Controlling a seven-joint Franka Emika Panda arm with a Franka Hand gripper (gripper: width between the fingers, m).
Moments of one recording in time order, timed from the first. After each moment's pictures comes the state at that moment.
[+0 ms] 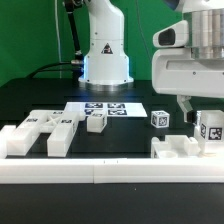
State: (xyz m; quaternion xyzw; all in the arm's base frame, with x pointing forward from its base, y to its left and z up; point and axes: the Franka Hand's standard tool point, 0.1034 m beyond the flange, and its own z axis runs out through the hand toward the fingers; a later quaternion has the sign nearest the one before) arm 0.635 0.129 0.077 -0.94 0.32 -0.03 0.06
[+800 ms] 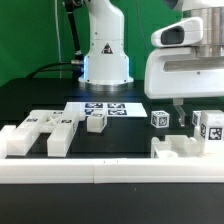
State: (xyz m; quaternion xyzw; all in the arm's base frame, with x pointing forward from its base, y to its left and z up) arm 0.637 0.125 0.079 -1.00 0.07 -0.04 0.04
